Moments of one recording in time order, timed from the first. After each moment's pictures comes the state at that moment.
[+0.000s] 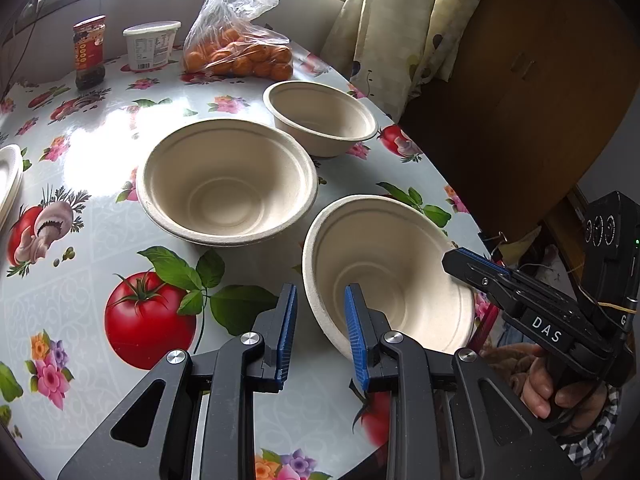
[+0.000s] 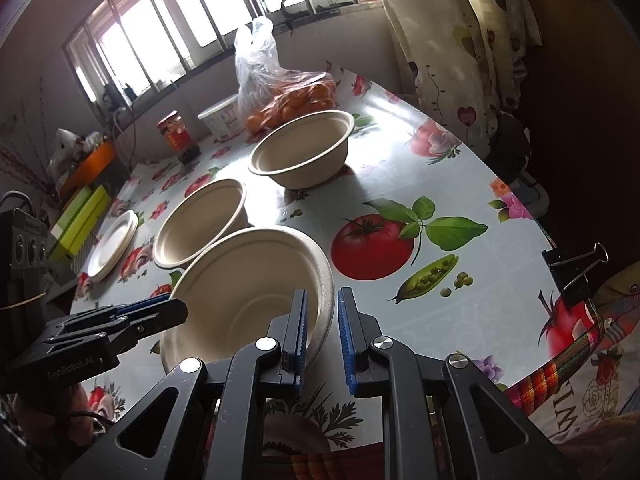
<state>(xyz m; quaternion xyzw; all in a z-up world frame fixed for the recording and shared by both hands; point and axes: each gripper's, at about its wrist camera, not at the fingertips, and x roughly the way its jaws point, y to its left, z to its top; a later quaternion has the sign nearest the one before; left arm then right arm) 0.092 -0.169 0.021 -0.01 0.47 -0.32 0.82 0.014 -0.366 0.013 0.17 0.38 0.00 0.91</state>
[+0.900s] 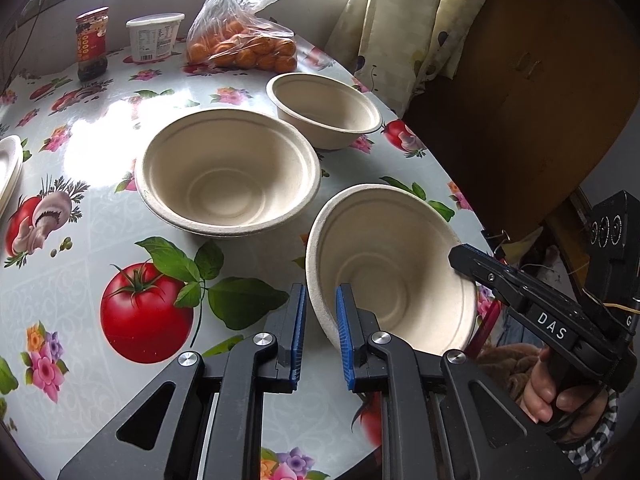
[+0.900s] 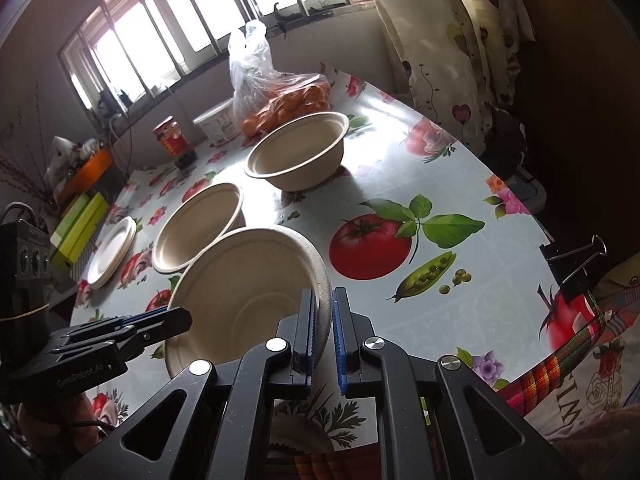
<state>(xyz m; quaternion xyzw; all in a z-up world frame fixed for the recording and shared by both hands) 0.093 -0.170 0.017 -0.02 0.48 -0.32 0.82 0.014 -0.369 0.013 0.18 0.38 0.00 0.91</state>
